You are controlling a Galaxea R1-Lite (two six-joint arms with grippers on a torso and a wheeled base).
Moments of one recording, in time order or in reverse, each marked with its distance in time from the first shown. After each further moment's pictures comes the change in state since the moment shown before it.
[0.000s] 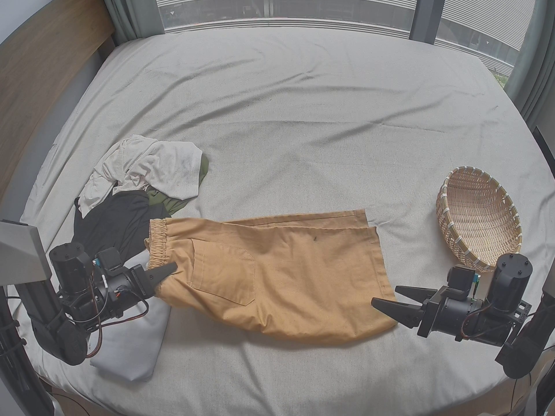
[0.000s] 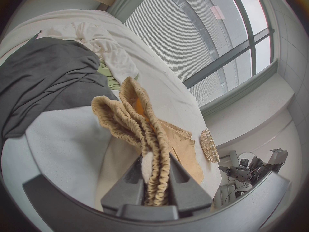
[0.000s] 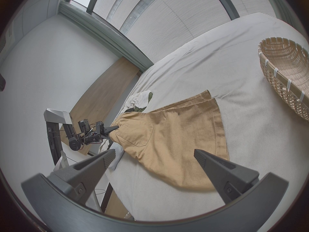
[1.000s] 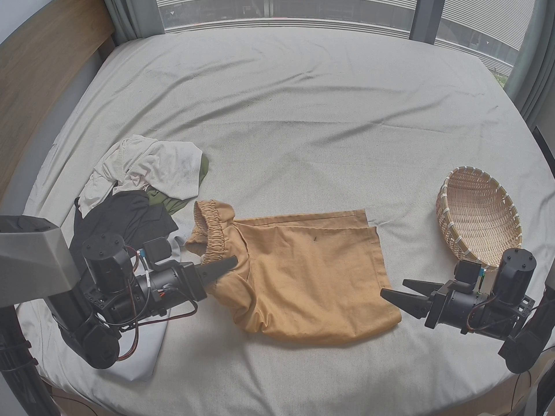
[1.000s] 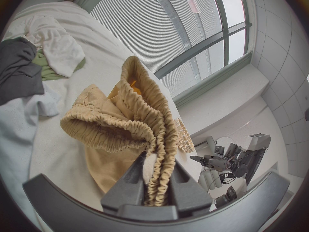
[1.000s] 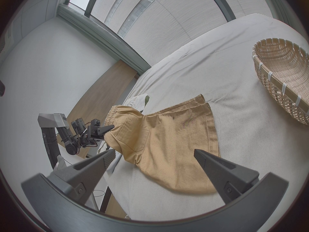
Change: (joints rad) left arm -0.276 0.004 -0.137 0.001 -0.002 -0.020; right arm -0.065 -0.003 -0.006 0.000 0.039 0.004
